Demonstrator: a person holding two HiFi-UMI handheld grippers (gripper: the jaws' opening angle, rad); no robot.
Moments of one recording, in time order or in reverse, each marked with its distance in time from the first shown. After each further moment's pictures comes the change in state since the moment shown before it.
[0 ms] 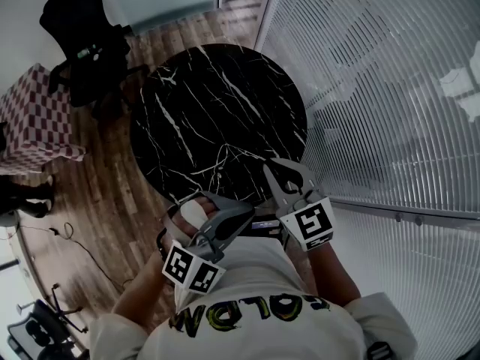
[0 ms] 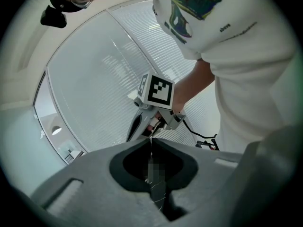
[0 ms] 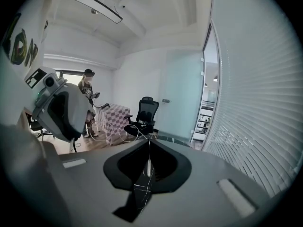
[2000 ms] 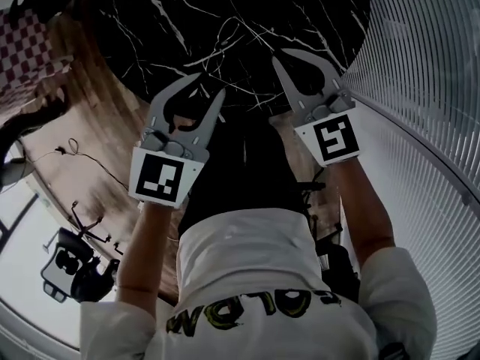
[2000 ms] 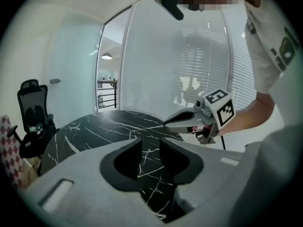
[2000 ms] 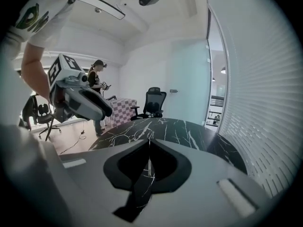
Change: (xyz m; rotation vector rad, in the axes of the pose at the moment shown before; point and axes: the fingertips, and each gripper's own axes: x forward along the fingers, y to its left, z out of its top) left arm 0.054 -0.032 -0.233 -0.952 0.198 0.254; right arm 0.114 0.014 -0.188 -0.037 0.038 0.130
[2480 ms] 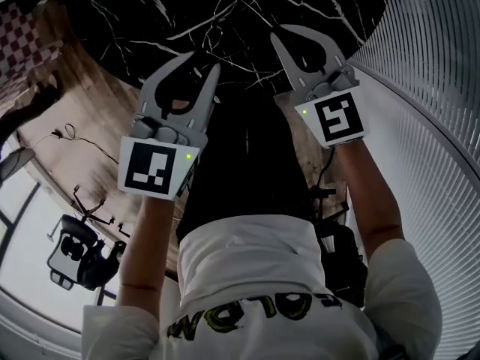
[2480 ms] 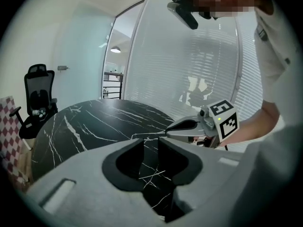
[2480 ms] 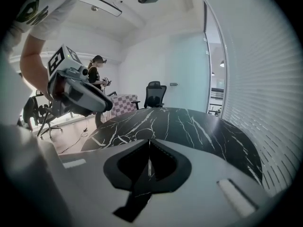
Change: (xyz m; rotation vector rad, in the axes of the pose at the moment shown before) left arm 0.025 -0.005 -0.061 -0.106 0.060 0.032; right arm 0.020 0.018 -0.077 0.040 0.029 0.018
